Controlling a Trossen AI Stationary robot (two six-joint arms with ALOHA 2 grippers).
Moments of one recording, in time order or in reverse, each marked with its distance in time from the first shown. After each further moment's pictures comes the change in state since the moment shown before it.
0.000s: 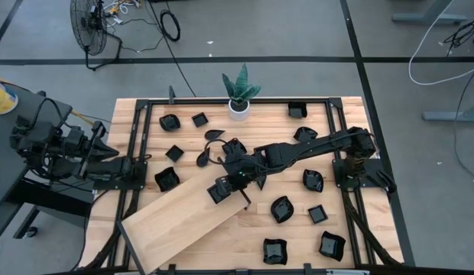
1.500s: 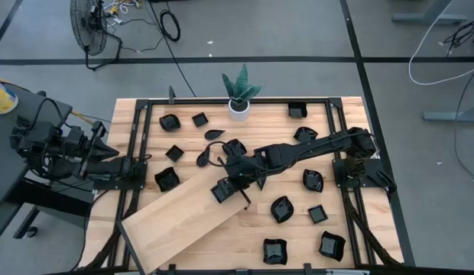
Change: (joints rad) left arm 0.000 0.000 0.000 0.000 0.000 0.000; right arm 0.008 0.000 0.000 -0.060 0.038 -0.024
